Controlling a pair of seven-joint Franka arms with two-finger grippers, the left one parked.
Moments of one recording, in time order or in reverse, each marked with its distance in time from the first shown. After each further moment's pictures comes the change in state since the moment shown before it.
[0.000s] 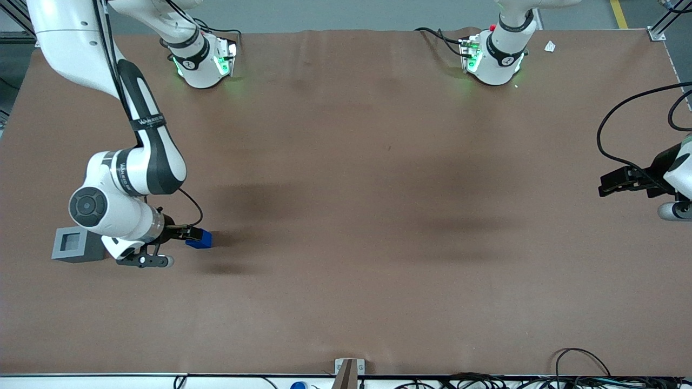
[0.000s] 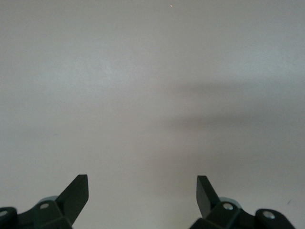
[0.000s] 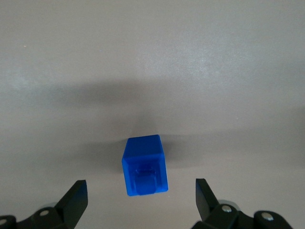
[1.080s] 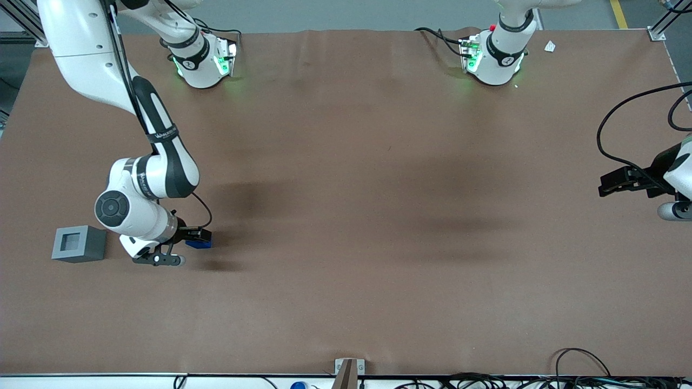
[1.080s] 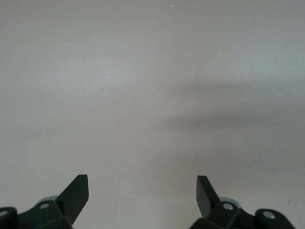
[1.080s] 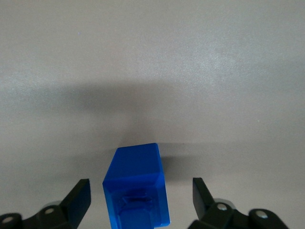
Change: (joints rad) arm 0.001 0.051 0.001 -0.080 0.001 0.147 0.005
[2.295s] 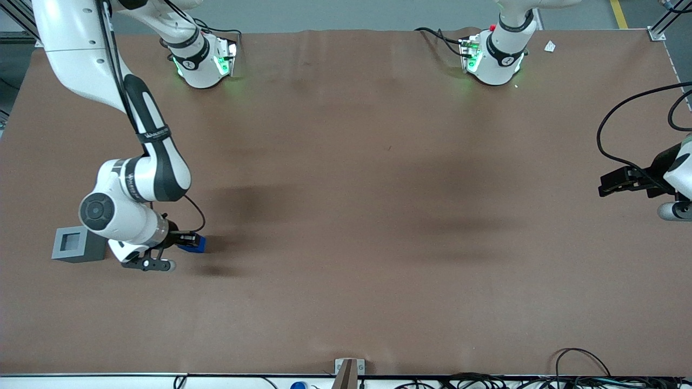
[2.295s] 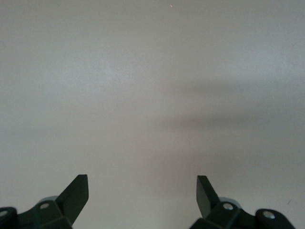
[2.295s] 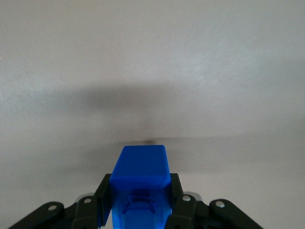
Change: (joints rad) arm -0.020 -0.008 -0.016 0.088 0.026 -0.084 -0.033
